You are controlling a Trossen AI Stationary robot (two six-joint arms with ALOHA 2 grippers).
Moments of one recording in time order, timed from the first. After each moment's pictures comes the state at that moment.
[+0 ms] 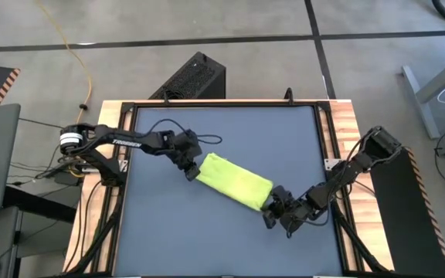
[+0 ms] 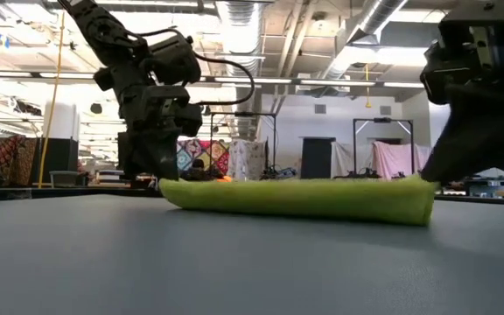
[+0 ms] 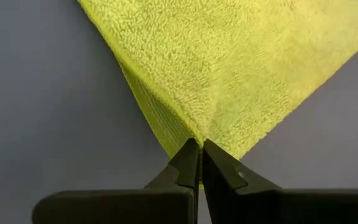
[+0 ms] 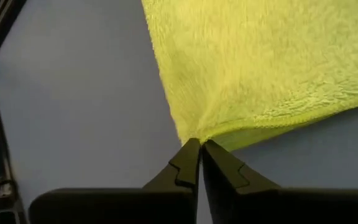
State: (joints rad) left arm 0.27 1.54 0.75 -0.21 0.34 -0.46; right arm 0.67 1.51 0.63 -0.02 0.54 1.46
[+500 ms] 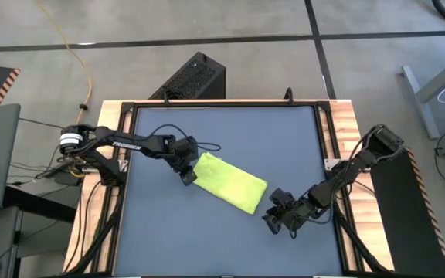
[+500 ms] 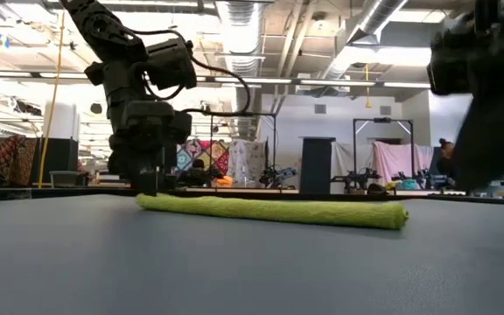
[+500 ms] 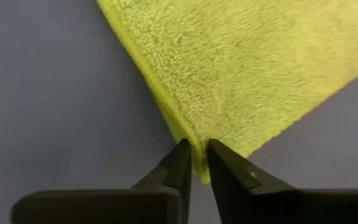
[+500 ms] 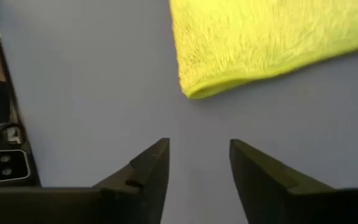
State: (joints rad) left arm 0.22 1.54 0.75 -0.35 0.21 -0.42; right arm 0.66 1.45 0.63 -0.05 0.42 1.32
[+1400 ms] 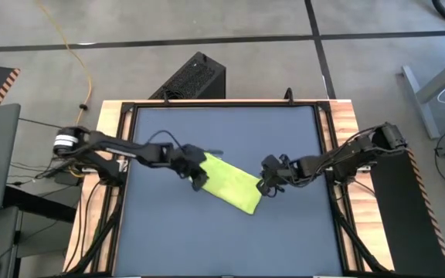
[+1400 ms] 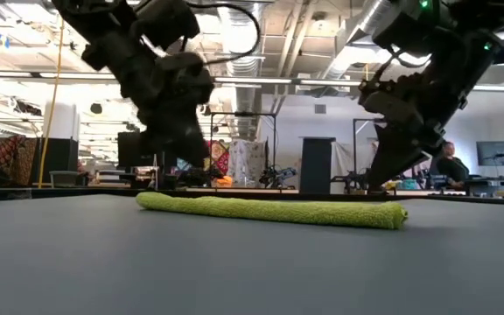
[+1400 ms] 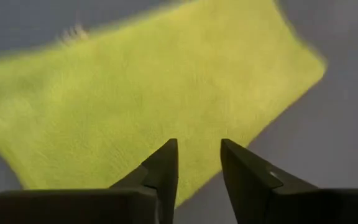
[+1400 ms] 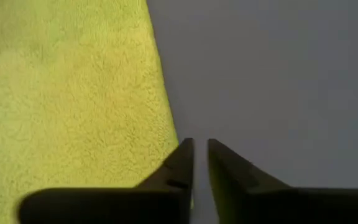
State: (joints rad) left arm 0.04 1.52 0.75 -0.02 0.06 -0.58; right arm 0.20 1.40 0.63 -0.25 0.41 0.83
